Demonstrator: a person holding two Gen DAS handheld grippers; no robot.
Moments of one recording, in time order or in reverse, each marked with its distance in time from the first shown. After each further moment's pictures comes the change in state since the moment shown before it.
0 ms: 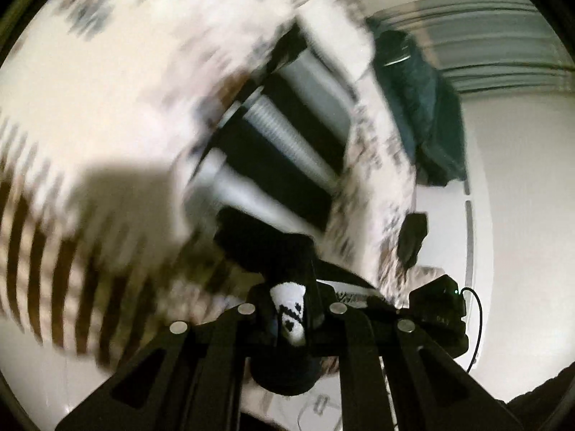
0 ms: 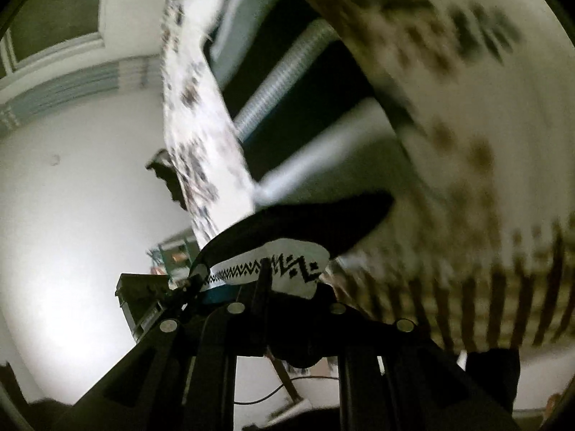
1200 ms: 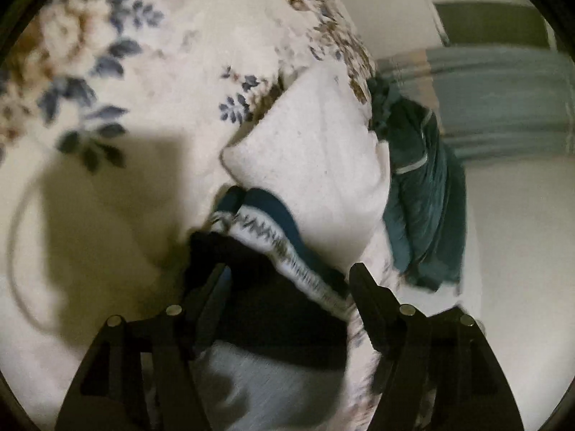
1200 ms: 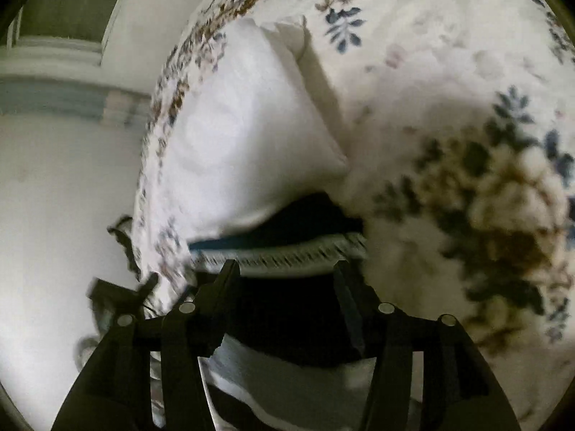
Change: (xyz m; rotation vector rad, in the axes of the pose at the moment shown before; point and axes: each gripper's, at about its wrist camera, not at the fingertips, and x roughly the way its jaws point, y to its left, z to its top) left arm 0.158 0.004 0.345 -0.027 -0.107 -0.079; right arm 0.022 0.126 0.422 -0.220 -0.211 -0.226
